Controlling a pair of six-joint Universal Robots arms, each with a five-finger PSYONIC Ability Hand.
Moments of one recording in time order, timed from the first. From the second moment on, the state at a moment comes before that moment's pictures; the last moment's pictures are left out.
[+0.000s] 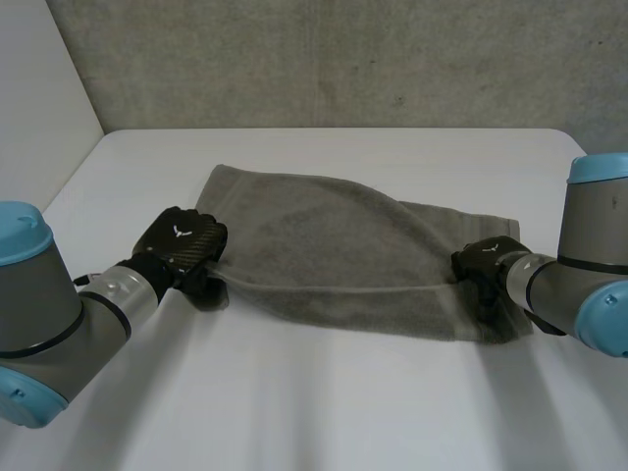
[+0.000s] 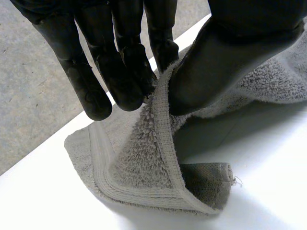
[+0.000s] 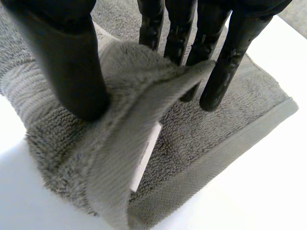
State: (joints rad) left arm 4.43 -1.91 -1.77 3.41 -1.25 3.54; right arm 1.83 -0.93 1.31 0.27 1.46 2.61; left_hand 1.27 1.33 1.32 1.35 1.13; right_hand 0.78 0.79 0.78 0.78 0.61
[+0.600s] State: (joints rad) left arm 4.43 -2.11 -1.71 3.60 -1.26 3.59; right arm 1.77 -1.29 1.65 0.18 1.31 2.69; left_hand 0.77 0.78 0.79 0.78 0.59; right_hand 1.32 1.29 1.32 1.33 1.15
